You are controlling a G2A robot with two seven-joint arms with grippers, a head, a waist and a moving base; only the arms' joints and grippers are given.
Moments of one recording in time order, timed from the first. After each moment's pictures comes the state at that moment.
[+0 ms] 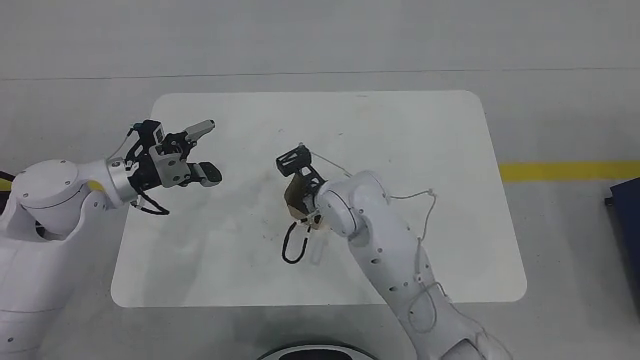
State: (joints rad) left arm 1.20 -0.91 -1.41 -1.69 -0.64 0.48 -0.86; right arm -1.13 -1.56 1.05 -1.67 -1.39 0.02 1.40
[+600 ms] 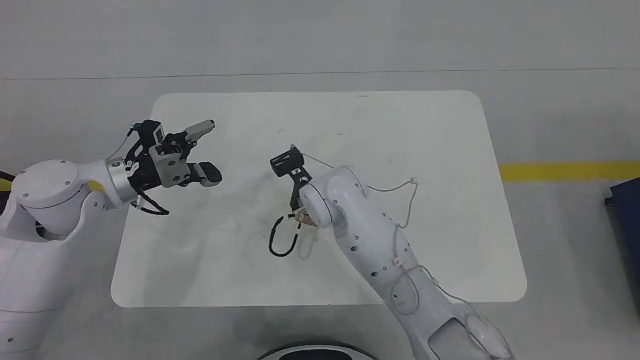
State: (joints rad) left arm 1.20 -0.91 -1.41 -1.69 -0.64 0.48 -0.86; right arm -1.02 -1.59 0.97 -1.48 -1.42 0.12 1.44
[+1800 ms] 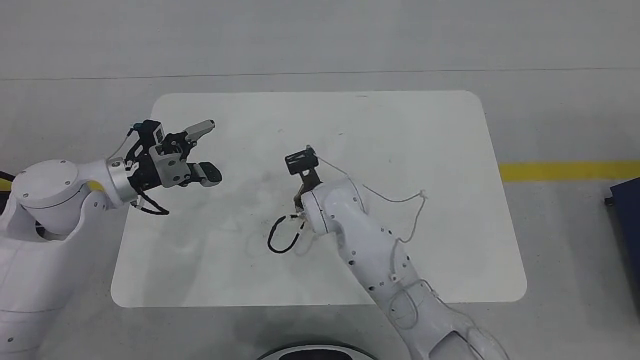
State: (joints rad) left arm 1.20 -0.91 -1.41 -1.69 -0.64 0.48 -0.86; right arm -1.09 -1.60 0.97 -1.52 -1.58 0.27 1.43
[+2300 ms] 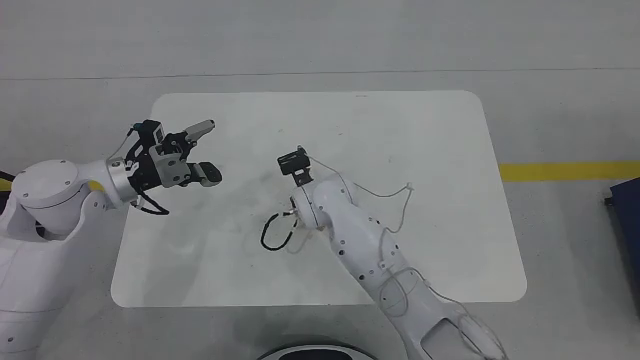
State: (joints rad) left arm 1.20 -0.91 -1.41 -1.69 -0.64 0.48 -0.86; right arm -1.04 -1.62 0.96 -1.43 -1.55 0.27 1.42
